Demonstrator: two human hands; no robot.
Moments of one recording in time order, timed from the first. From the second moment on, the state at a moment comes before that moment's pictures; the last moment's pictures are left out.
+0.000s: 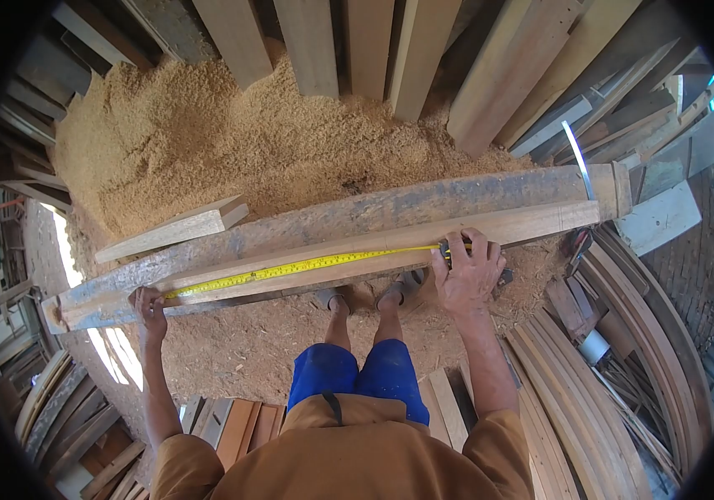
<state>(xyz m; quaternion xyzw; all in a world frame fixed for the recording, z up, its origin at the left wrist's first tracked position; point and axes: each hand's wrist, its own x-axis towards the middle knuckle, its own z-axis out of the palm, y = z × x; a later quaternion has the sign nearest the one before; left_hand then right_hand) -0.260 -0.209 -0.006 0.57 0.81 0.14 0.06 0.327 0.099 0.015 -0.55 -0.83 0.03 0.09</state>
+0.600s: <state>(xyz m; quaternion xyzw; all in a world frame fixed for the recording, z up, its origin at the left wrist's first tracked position) -0.105 -0.141 0.028 0.63 0.75 0.13 0.19 0.328 0.041 0.034 -0.57 -0.80 0.21 -0.05</state>
